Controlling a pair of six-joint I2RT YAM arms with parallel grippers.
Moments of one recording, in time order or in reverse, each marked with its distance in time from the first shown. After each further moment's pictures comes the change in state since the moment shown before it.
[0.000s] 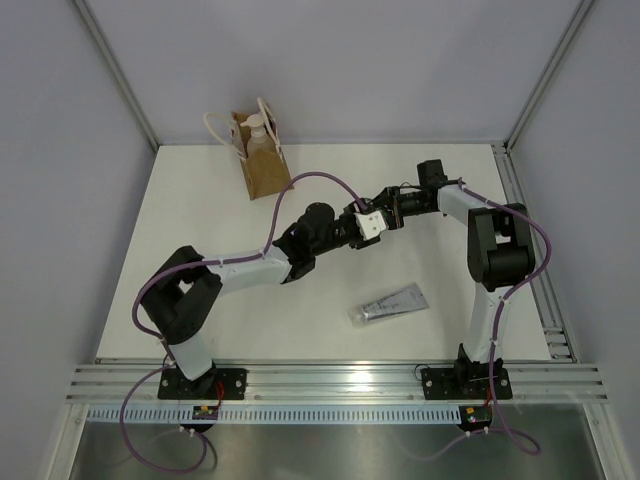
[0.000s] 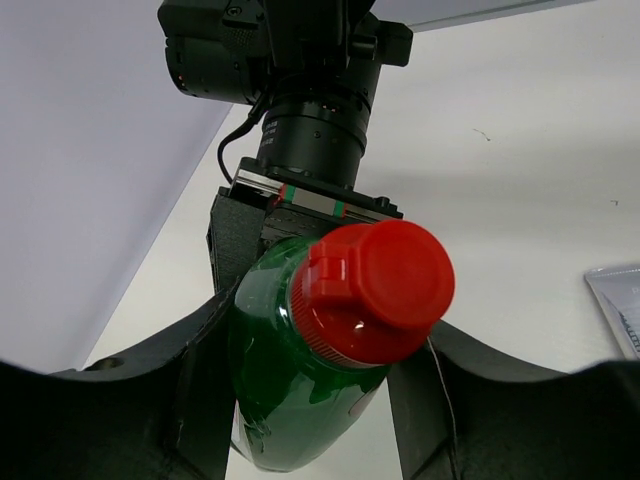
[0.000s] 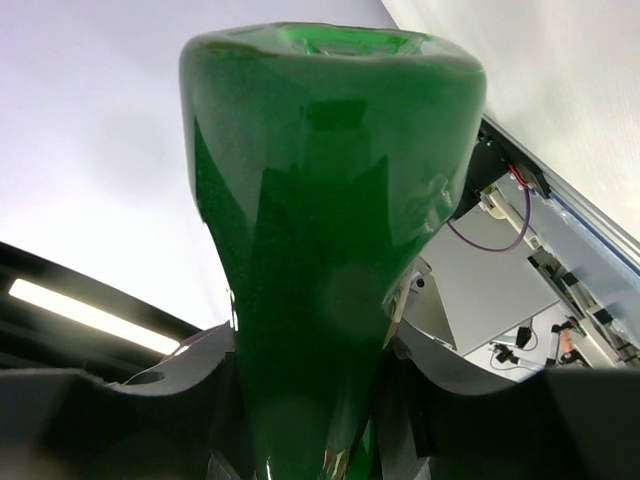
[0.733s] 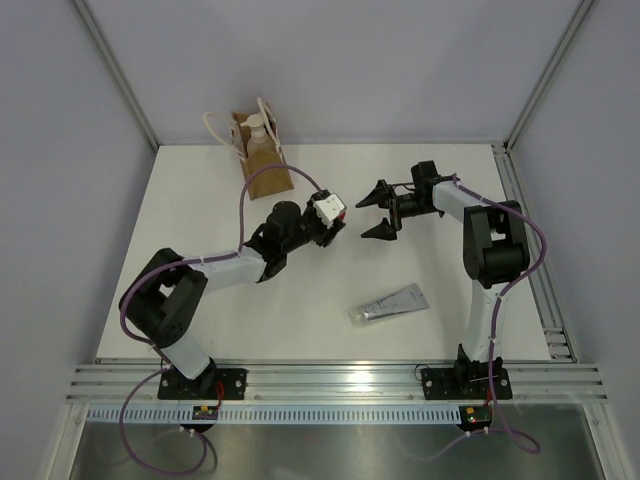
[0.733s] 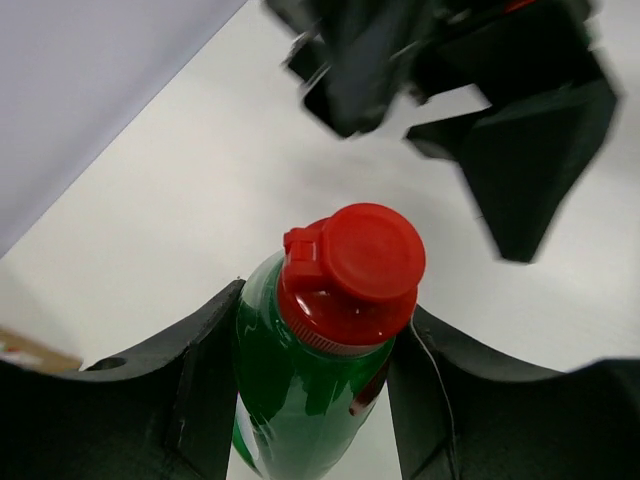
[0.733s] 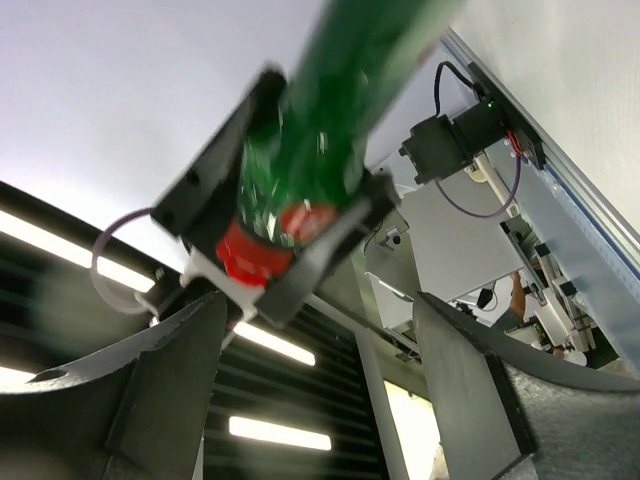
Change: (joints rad) left arm 0.143 -0.085 -0.169 0.006 -0.014 -0.192; right arm 0.020 0.042 0.066 -0.178 -0.110 -0.251
